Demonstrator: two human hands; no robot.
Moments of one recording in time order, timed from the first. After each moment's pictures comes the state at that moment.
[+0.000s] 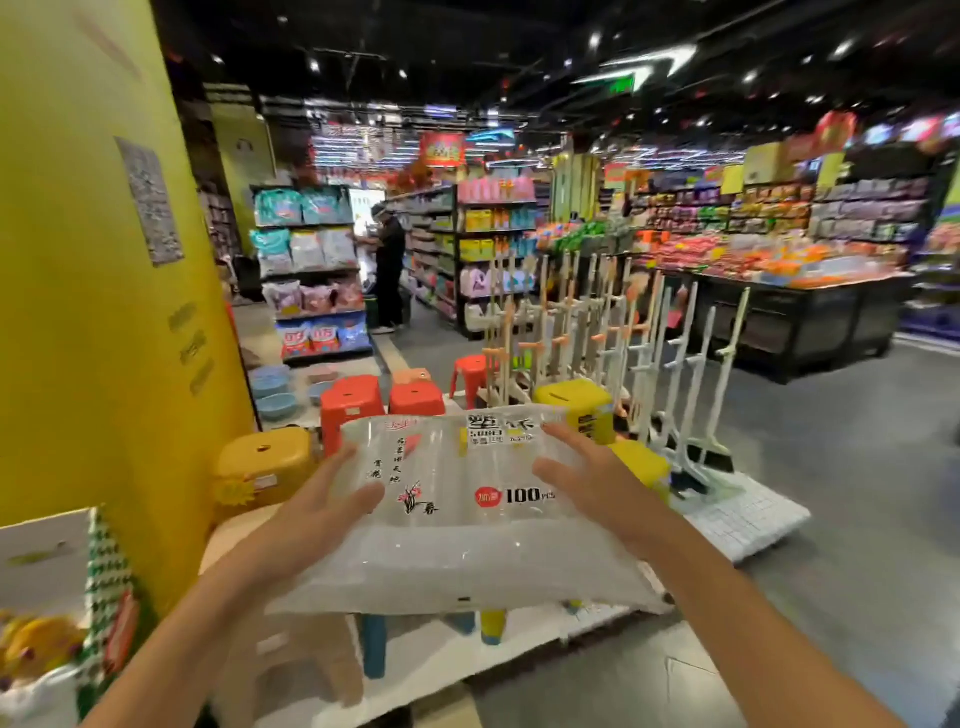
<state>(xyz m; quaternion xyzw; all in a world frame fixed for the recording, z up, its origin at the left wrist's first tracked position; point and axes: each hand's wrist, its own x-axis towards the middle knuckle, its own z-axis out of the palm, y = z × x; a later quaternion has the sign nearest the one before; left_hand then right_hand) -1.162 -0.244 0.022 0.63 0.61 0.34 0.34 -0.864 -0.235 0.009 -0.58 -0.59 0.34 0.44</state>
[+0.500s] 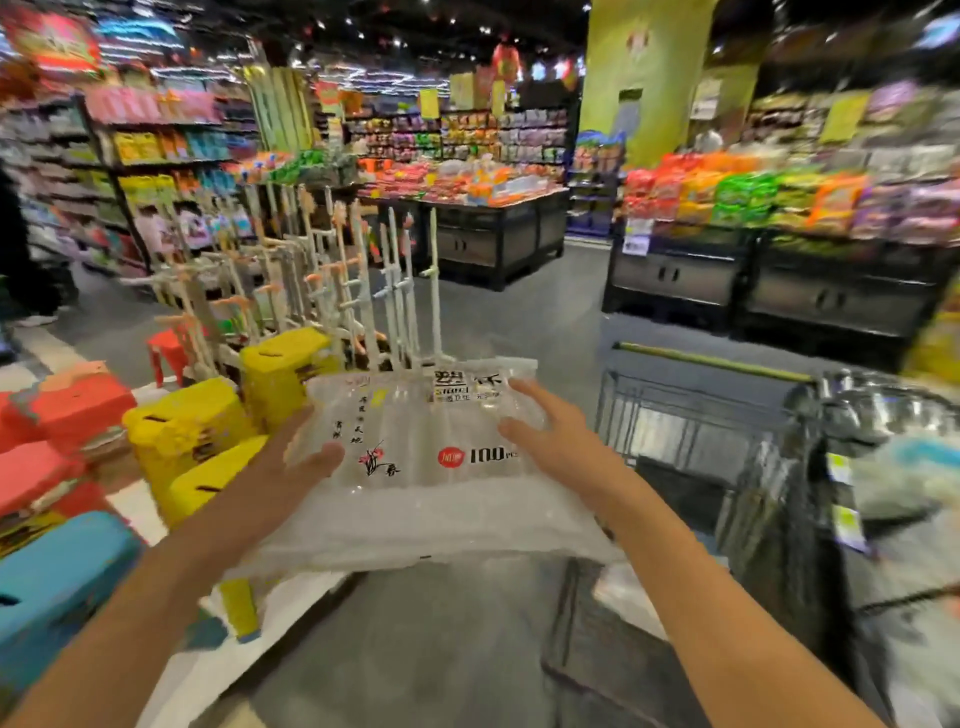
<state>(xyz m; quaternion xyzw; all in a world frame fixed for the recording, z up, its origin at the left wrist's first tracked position) -0.794 -0.252 -0.033 0.76 0.45 0.24 0.40 -0.541 -0.414 -0.045 -0.74 -0.41 0.22 0.49</state>
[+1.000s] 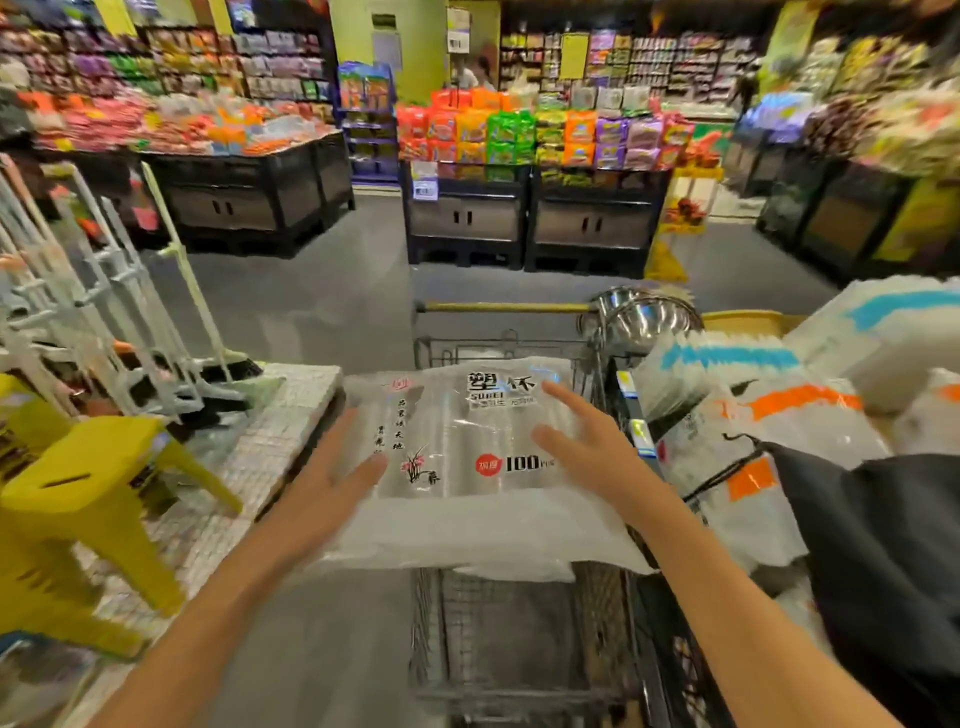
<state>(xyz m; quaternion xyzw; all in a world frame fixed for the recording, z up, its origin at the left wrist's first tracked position) -0.537 -0.300 -0.105 0.83 0.18 0.08 0.52 -0.381 -0.563 -0.109 -0.83 -0.20 0.10 0.51</state>
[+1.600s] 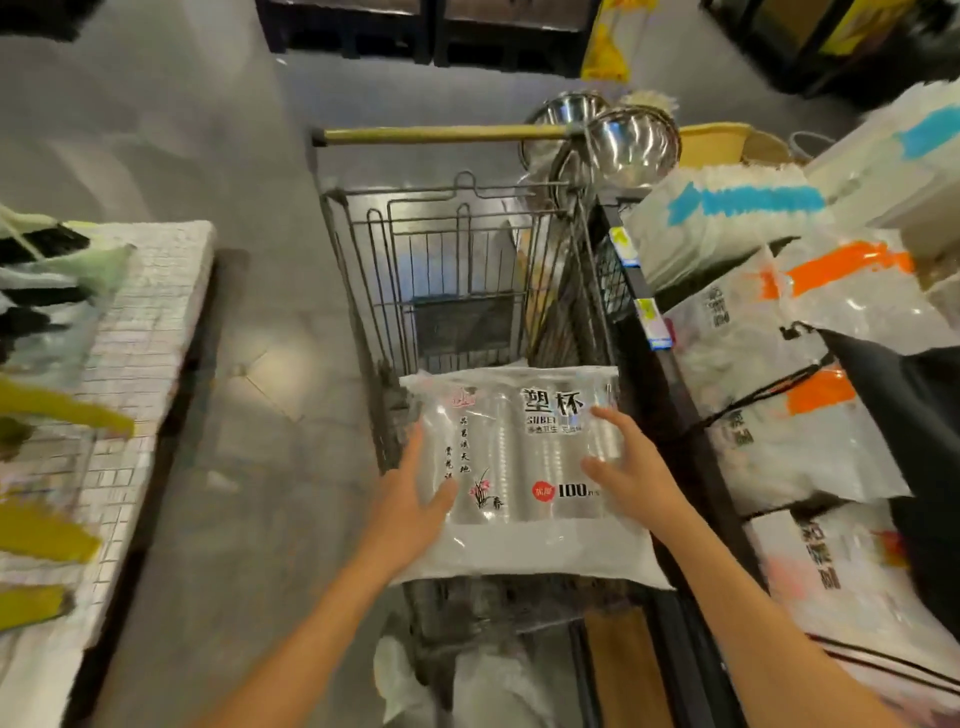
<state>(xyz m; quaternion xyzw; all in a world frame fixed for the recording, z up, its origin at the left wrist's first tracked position) -0.407 -0.299 -0.331 0.82 0.16 -0.14 0.54 -0.331 -0.580 -0.301 -0.89 0.03 0.16 0.43</state>
